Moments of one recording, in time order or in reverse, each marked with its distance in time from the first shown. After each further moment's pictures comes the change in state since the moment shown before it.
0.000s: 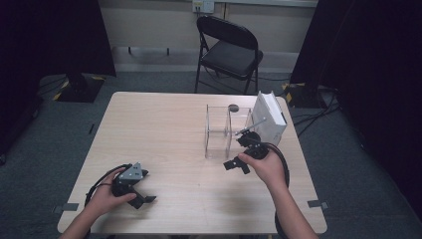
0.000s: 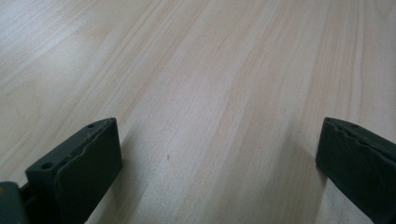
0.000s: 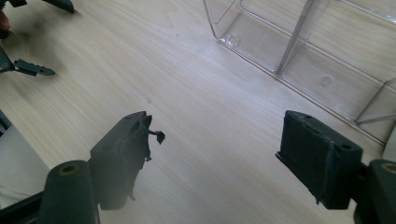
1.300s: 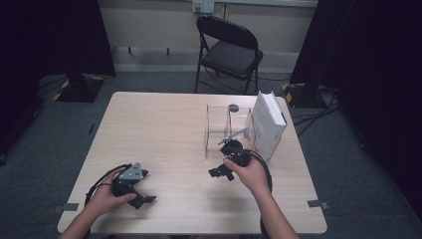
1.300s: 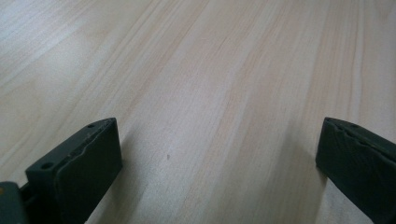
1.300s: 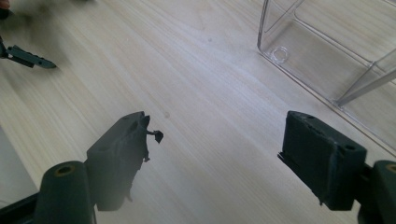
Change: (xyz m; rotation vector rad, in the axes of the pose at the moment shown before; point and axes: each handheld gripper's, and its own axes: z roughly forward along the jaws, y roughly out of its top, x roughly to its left) left arm 0.000 0.000 0.000 0.001 0.001 0.000; right arm 0.023 0.001 0.046 -0.021 0.027 -0.122
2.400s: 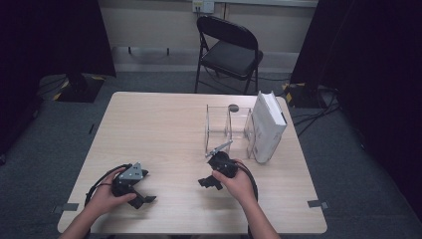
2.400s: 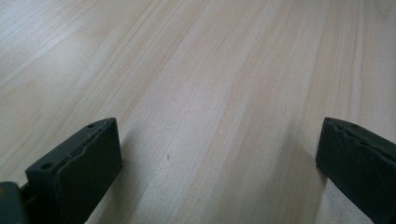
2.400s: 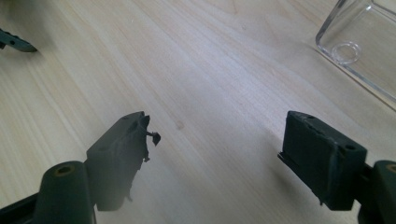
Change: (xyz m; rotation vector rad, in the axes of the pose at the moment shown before) left arm 0.000 0.000 0.000 0.000 0.000 0.000; right arm 0.016 -0.012 0.053 -0.018 0.012 -0.070
